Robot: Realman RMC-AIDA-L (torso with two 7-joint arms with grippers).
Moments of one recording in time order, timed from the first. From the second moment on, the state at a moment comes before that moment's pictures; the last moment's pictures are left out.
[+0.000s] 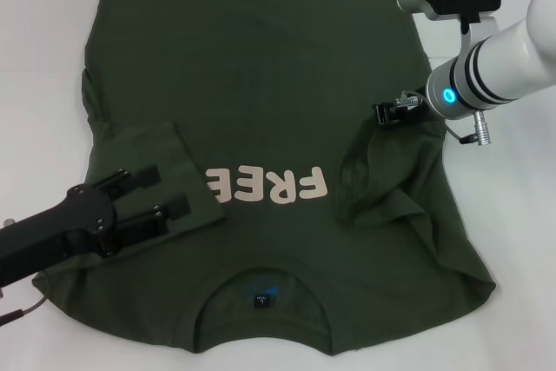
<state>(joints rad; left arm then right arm) -0.43 -2.14 0.34 0.62 2.01 1.75 -1.38 1.03 2.09 -1.07 -0.49 -2.82 -0.76 2.93</state>
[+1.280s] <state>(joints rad) -0.43 -2.14 0.34 0.62 2.01 1.74 -1.38 1.01 2.09 -1.06 -0.47 -2.78 -0.62 2.93</state>
